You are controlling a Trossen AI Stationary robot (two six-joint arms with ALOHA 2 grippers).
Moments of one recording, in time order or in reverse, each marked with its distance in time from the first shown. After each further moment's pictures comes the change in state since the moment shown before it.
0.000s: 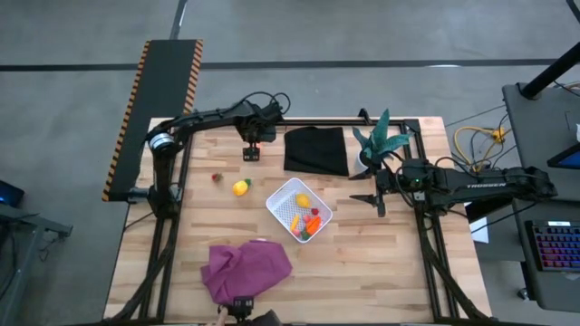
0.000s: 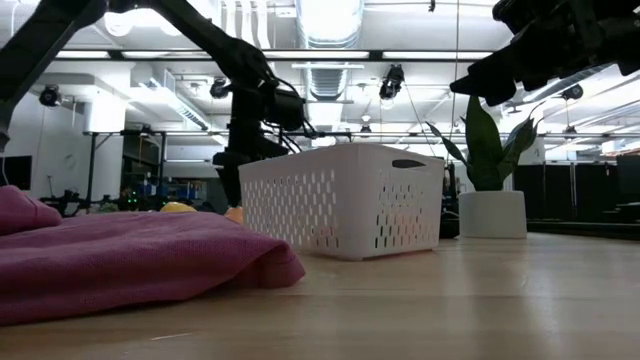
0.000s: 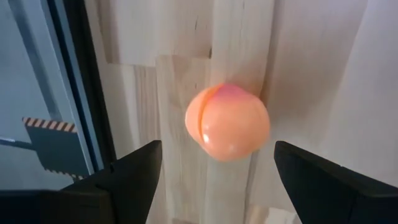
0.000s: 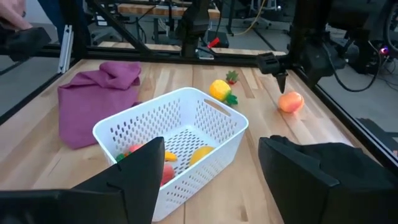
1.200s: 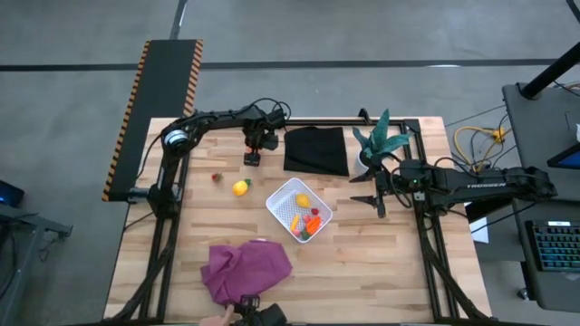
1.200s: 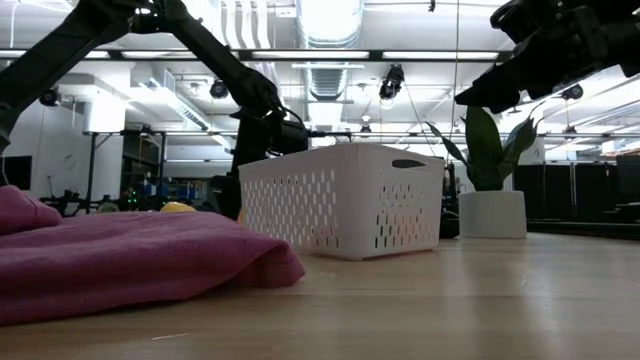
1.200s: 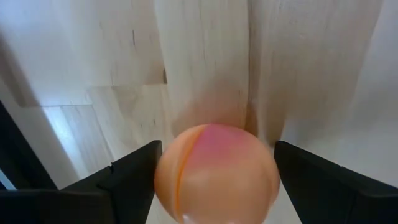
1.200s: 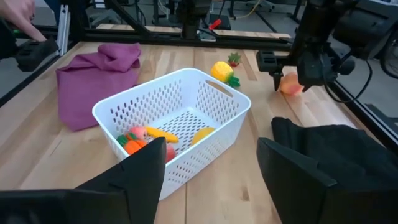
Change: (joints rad) left arm 0.016 0.148 0.023 0.009 0.071 0.121; right arm 0.000 0.000 0.000 -0.068 0.000 0.000
